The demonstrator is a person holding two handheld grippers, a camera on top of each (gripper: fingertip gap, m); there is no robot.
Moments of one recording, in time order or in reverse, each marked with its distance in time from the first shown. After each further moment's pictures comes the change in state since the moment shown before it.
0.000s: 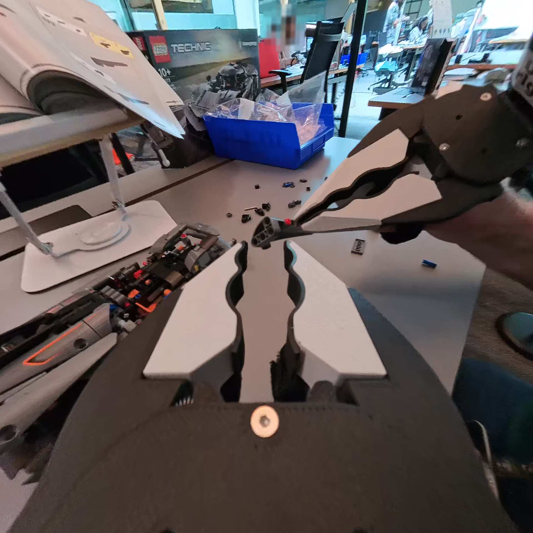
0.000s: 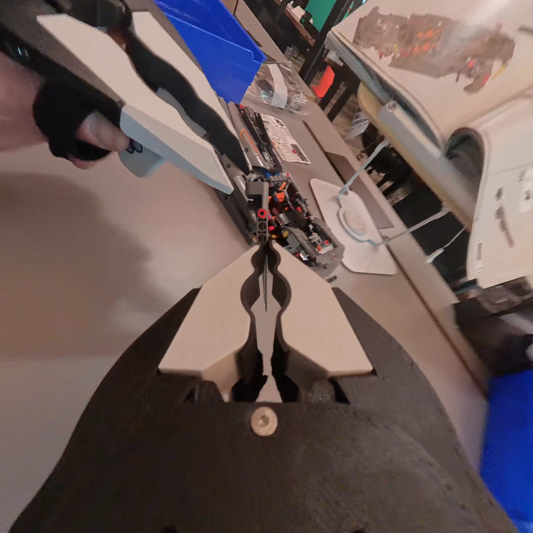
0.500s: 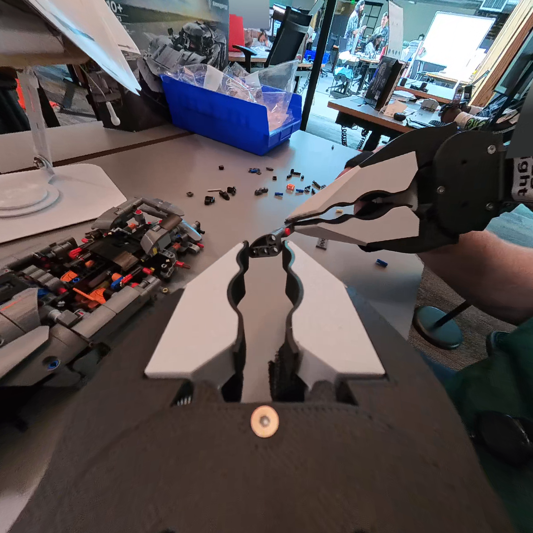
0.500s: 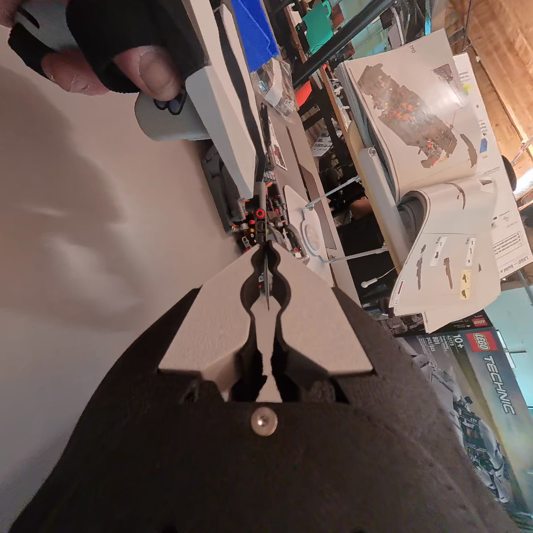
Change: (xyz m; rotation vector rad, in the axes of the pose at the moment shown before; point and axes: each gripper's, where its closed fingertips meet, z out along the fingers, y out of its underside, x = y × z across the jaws) left arm 0.012 0.012 0.006 -0.050 0.151 -0.180; right arm -0.008 0.001 -0.005 -0.027 0.123 -0.381
